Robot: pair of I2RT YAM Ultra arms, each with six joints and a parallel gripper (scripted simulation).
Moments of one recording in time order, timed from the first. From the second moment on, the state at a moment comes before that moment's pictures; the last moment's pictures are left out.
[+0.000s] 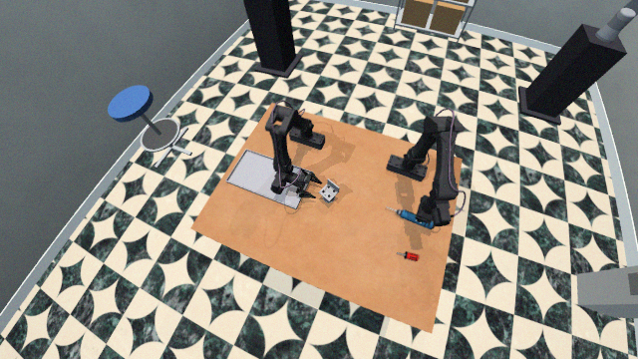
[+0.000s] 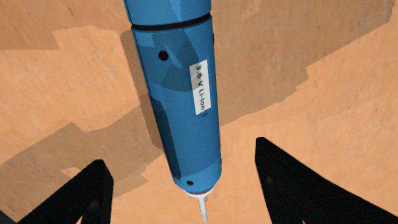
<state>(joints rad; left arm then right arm) 0.43 1.66 1.05 -0.96 0.00 -1.12 0.05 2.15 0.82 -0.12 -1.31 -1.46</state>
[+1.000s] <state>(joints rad) 0.43 1.66 1.05 -0.96 0.00 -1.12 0.14 2.17 0.75 0.21 -1.30 -1.20</state>
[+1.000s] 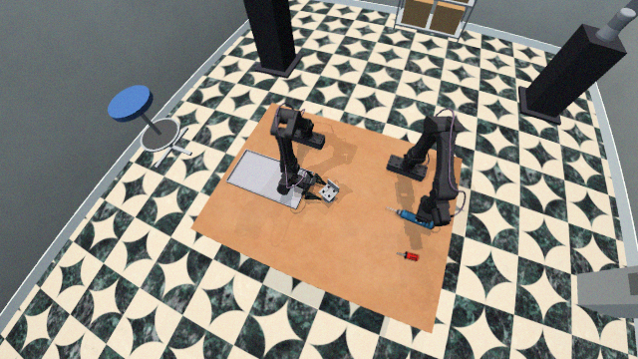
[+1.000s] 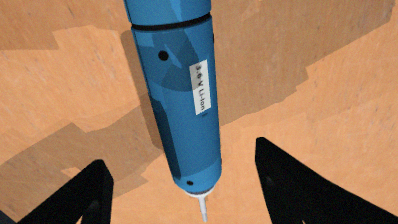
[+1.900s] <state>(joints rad) 0.43 1.66 1.05 -0.96 0.00 -1.12 0.21 2.20 0.71 0.55 -1.26 -0.95</state>
